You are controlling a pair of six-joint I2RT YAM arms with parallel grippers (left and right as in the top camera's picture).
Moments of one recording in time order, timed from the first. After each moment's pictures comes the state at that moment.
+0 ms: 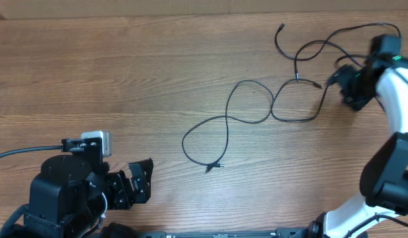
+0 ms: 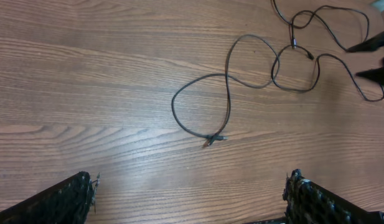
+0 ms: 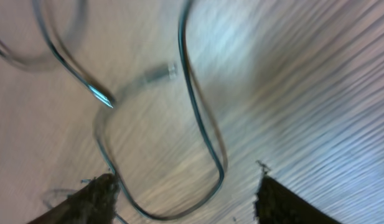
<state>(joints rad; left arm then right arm) -0.35 0.79 1.43 -1.44 0.05 -0.49 -0.31 1.86 1.54 -0.98 -0.16 0.57</state>
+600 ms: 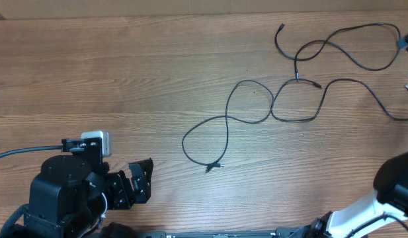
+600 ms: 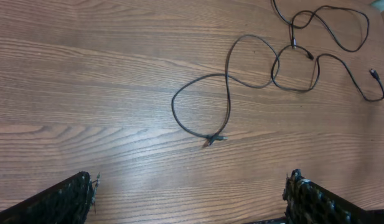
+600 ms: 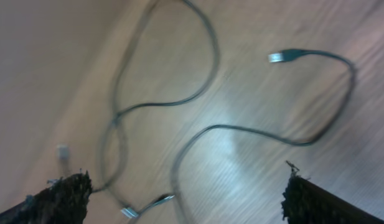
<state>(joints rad) -0.35 0.79 1.43 -1.44 0.05 -0.49 -0.55 1.91 1.94 -1.03 -0.08 0.49</state>
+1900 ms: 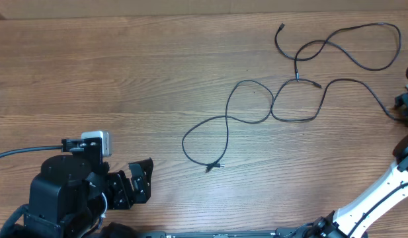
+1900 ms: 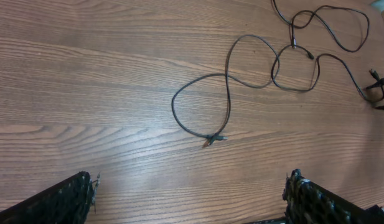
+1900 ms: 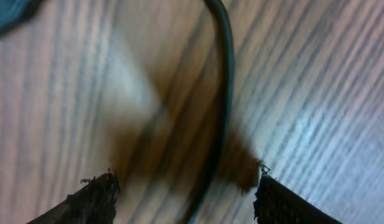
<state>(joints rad) -0.35 0.79 1.43 -1.44 0.05 -0.49 -0.73 2.37 1.94 -1.01 0.07 0.51</state>
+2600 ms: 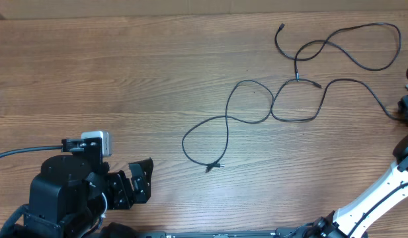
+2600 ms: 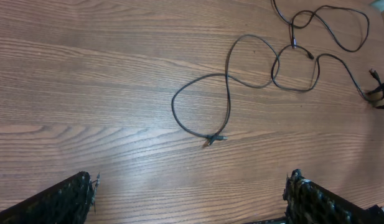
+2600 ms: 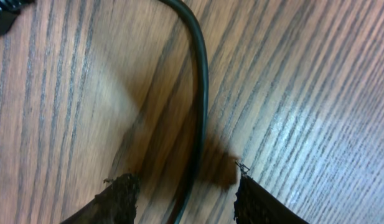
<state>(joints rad) -0.35 0.79 1.43 -1.44 0.05 -0.49 -0.73 2.37 1.94 -1.01 0.12 0.53</state>
